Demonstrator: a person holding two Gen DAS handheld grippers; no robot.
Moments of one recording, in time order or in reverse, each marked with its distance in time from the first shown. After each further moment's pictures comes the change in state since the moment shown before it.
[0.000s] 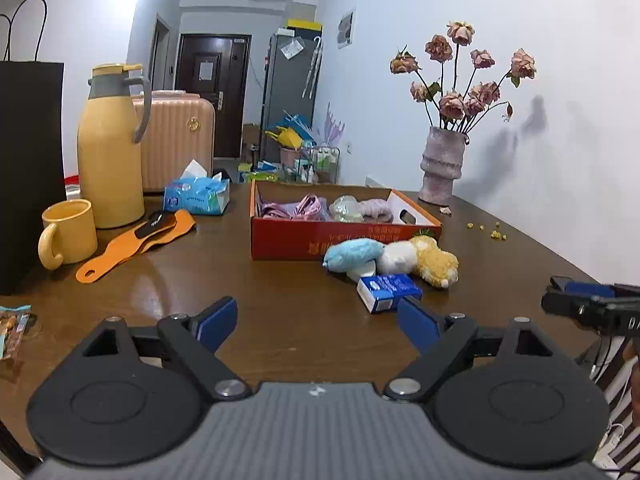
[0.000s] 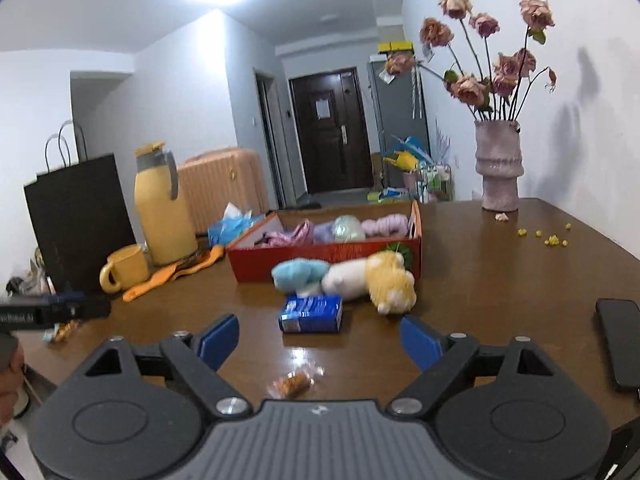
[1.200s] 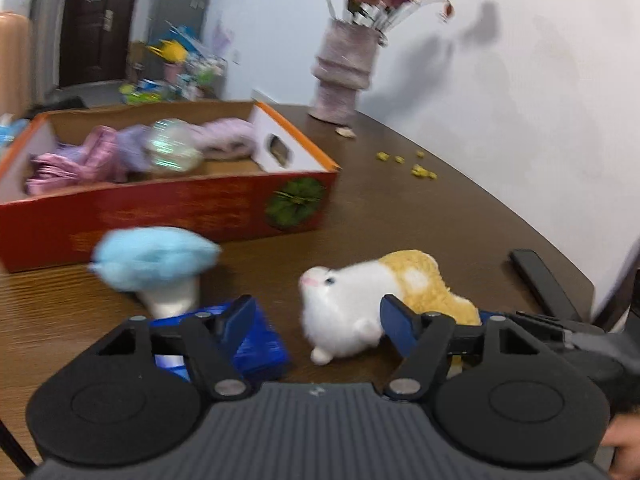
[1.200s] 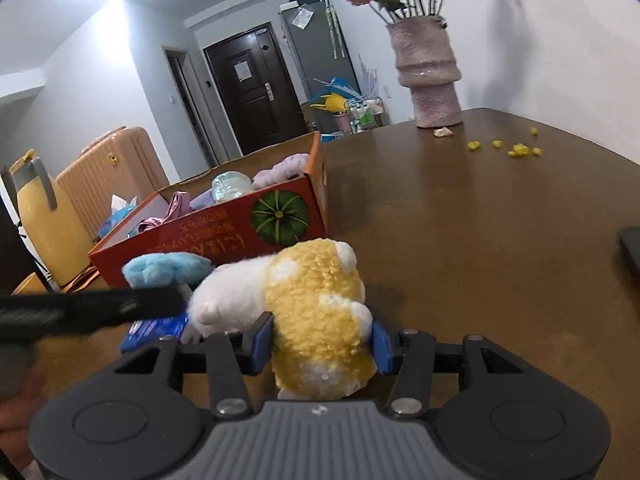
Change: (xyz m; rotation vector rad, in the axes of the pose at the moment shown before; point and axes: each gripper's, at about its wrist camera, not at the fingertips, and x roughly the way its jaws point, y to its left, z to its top) left arm 0.252 -0.114 0.025 0.056 0.303 -0.349; right arm 0.146 -0.107 -0.012 0.230 0.134 -0.126
